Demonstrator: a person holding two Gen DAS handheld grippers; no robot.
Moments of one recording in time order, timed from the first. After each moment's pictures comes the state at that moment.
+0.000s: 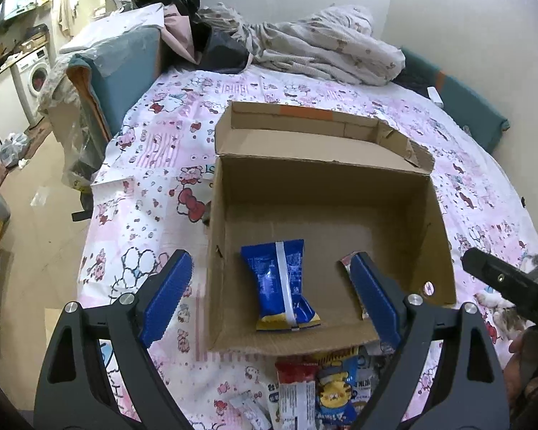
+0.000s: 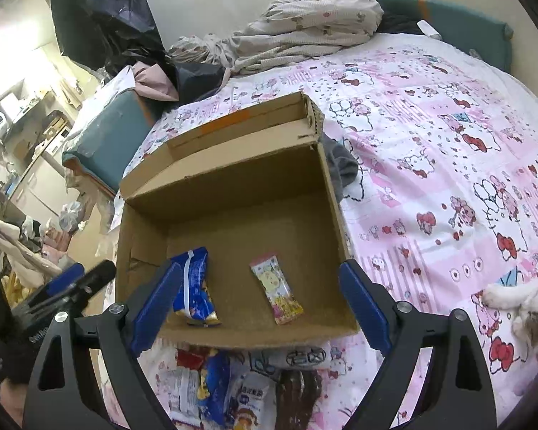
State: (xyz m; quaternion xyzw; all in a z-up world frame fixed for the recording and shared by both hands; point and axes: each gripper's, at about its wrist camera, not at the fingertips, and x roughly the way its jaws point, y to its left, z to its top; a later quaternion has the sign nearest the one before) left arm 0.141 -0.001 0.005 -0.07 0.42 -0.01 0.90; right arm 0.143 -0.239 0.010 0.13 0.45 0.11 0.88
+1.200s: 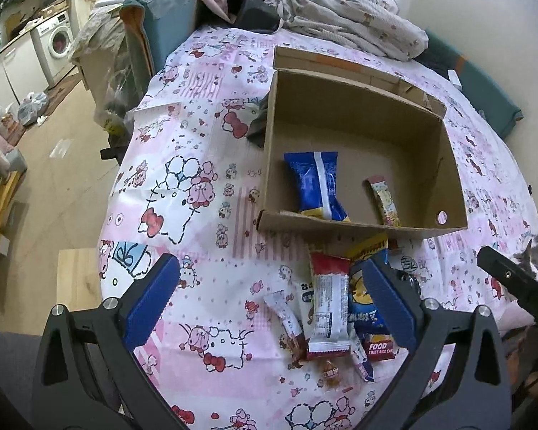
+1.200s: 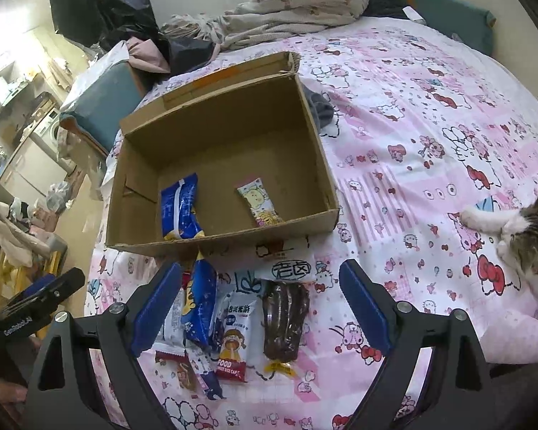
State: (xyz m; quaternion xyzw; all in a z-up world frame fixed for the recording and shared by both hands) left arm 0.050 0.024 -0.017 -0.10 0.48 0.03 0.87; right arm 0.062 -0.234 -0.008 0.11 0.49 0.10 0.86
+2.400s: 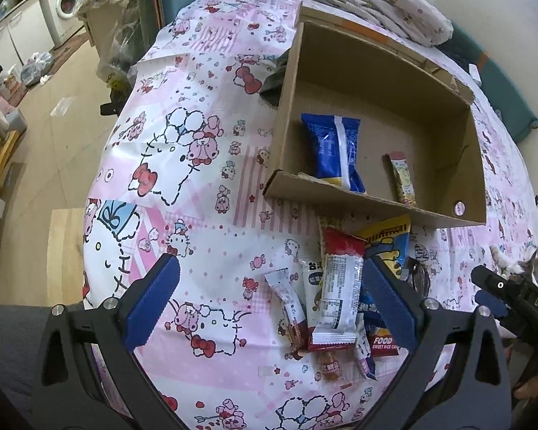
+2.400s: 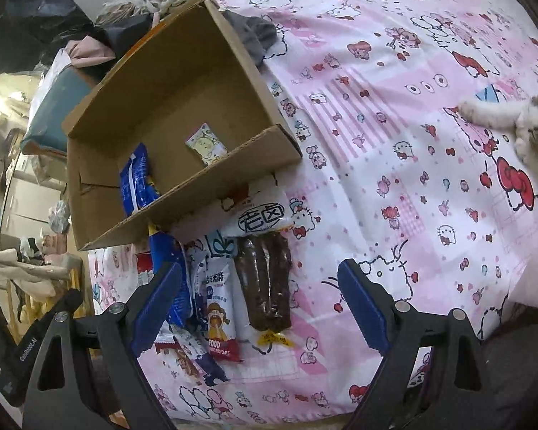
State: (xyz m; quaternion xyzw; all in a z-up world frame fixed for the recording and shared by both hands) left arm 0.060 0.032 -0.053 -0.14 0.54 0.05 0.83; right arm 0.074 -0.271 -0.066 0.22 0.58 0.04 0.78
